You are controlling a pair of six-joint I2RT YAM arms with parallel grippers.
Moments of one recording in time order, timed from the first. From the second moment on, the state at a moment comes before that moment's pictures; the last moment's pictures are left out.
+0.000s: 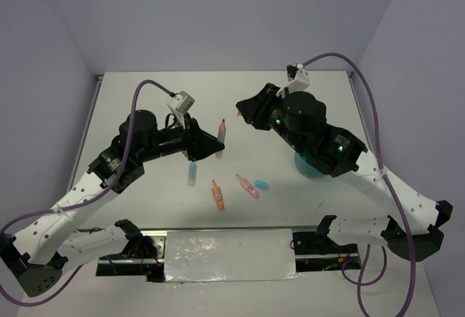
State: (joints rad) left arm -0.68 0.96 1.07 -0.27 0.40 -0.48; right arm 0.92 1.14 1.43 -0.48 0.40 0.76
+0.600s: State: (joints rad) left arm -0.69 1.00 1.07 -0.26 0.43 -0.48; right arm 0.92 1.21 1.49 -0.46 0.29 0.75
